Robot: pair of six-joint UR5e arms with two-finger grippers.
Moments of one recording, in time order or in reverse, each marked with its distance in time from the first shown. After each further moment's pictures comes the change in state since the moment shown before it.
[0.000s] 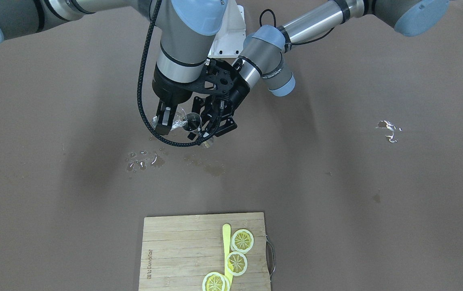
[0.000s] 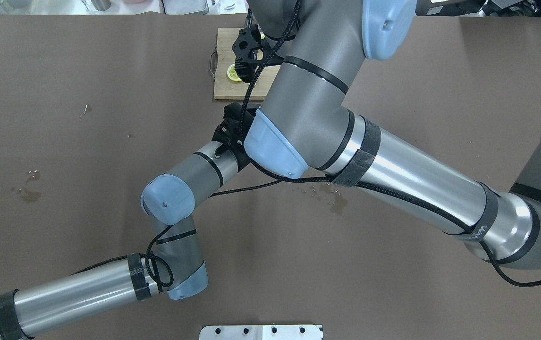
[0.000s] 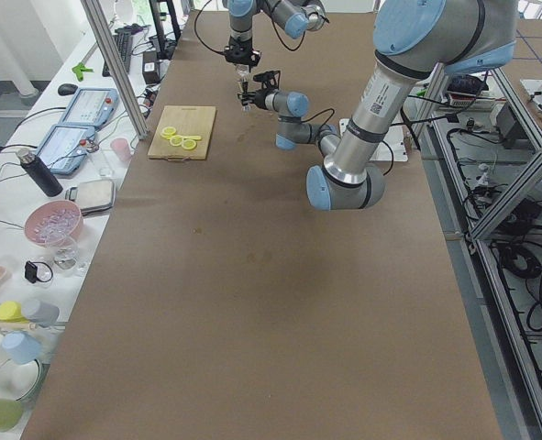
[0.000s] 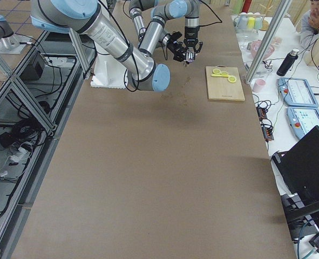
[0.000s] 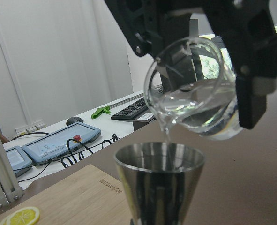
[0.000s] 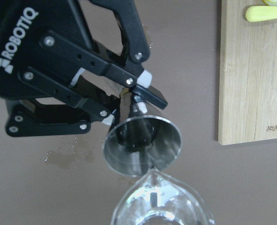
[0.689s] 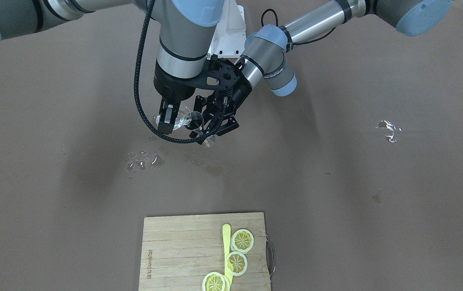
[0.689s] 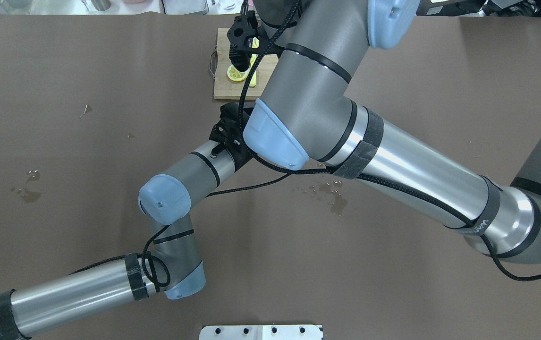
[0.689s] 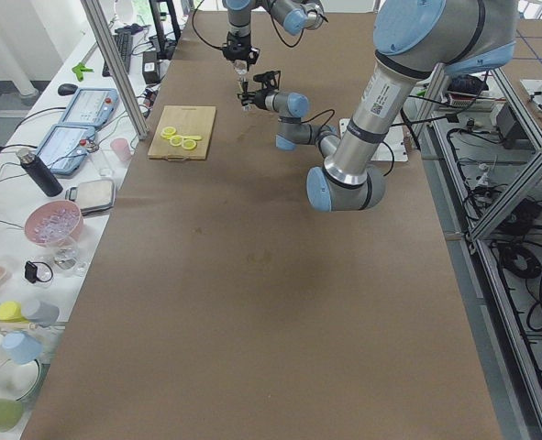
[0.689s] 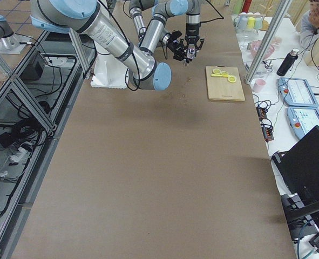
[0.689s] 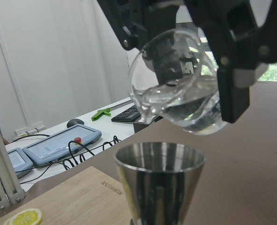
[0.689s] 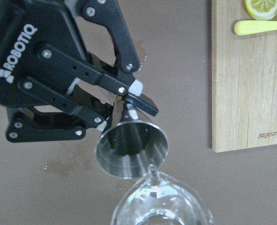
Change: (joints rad) left arm -0.002 0.009 -0.010 -0.010 -0.001 0.003; right arm 0.026 0.014 0.016 0.019 0.045 0.006
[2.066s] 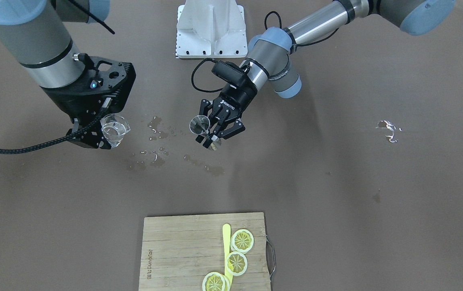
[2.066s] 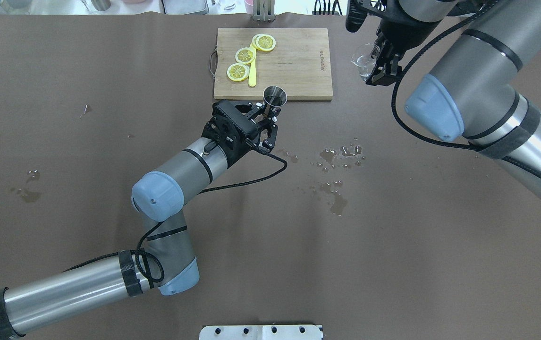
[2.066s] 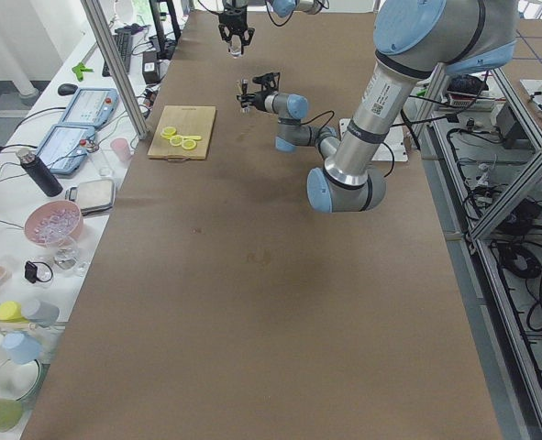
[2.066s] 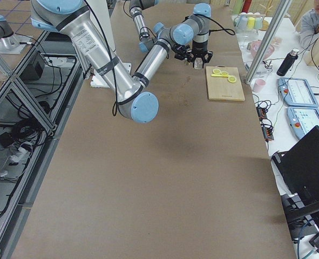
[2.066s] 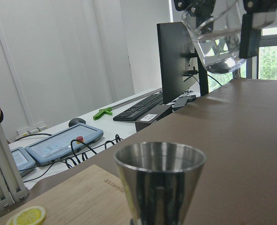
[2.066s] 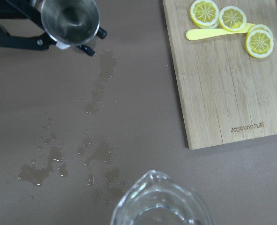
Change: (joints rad) left arm -0.019 0.026 -0.007 -0.005 0.002 0.002; right arm 0.234 -0.416 0.215 0.467 0.329 -0.007
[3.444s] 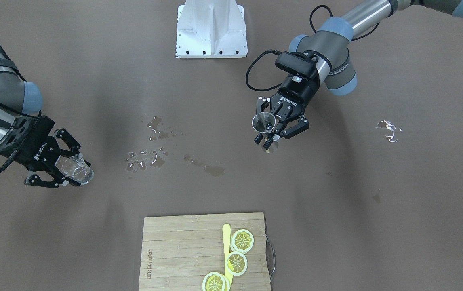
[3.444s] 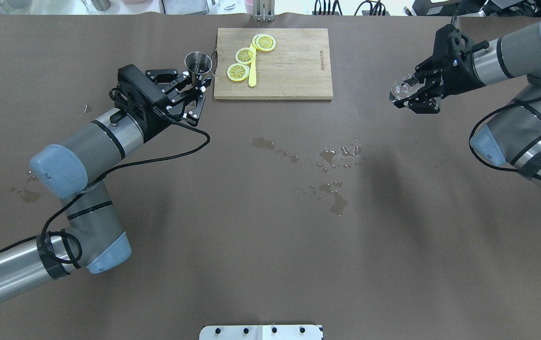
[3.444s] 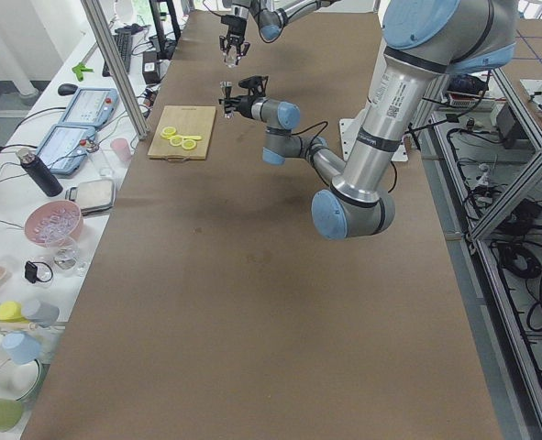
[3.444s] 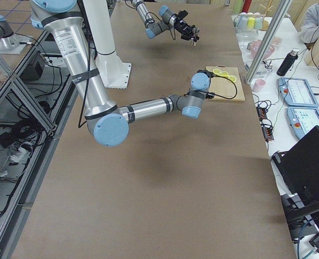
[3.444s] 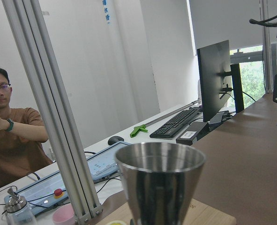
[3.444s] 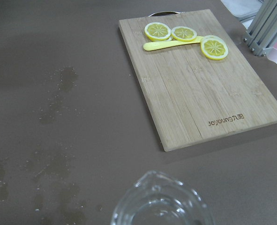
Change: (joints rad) left arm -0.143 0.252 -0.230 -0.007 -0.099 -0.004; right arm 0.050 -0.285 -0.472 1.319 0.202 0.490
